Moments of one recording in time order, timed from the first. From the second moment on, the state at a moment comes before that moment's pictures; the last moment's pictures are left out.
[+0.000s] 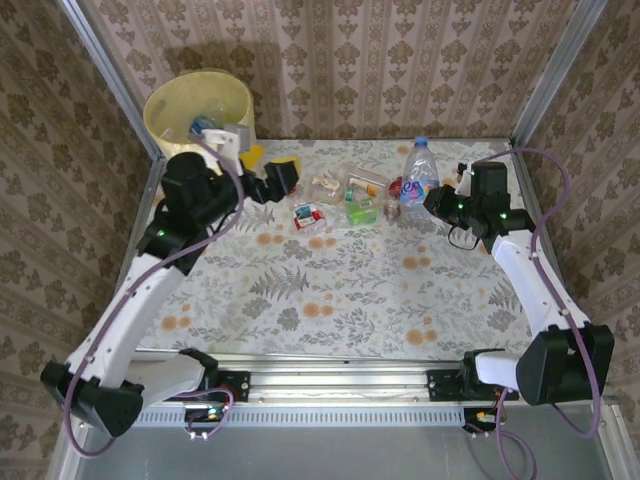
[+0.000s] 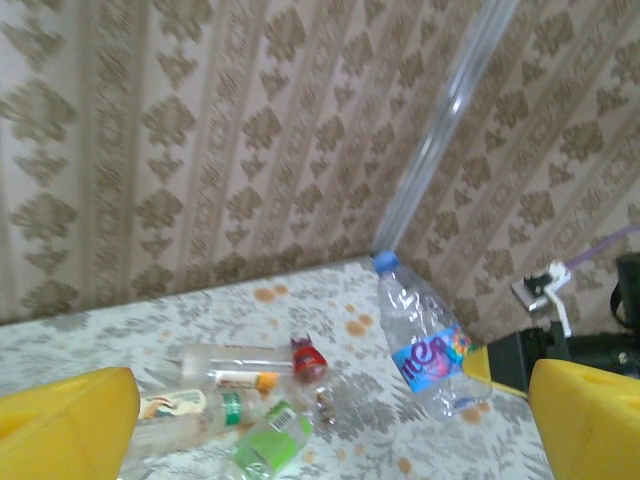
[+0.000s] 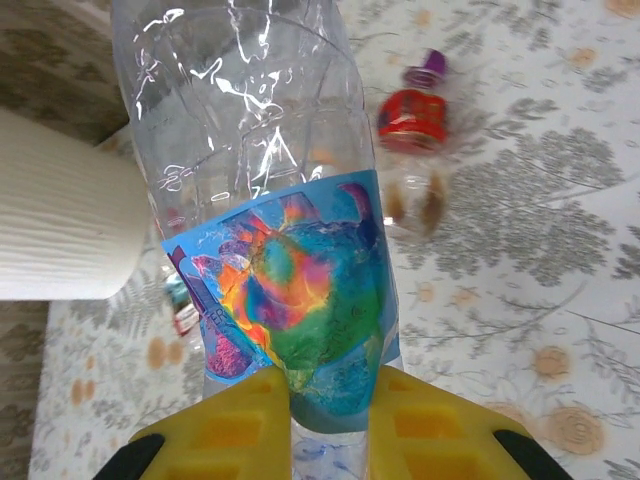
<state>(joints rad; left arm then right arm) -0.50 1.12 1.23 -0.18 0.32 -0.31 0.04 1.24 1.07 -0.51 -0.32 0.55</state>
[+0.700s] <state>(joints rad) -0.64 1.38 1.17 0.20 0.48 -0.41 0.32 1.16 1.09 -0.40 -0.38 0.53</state>
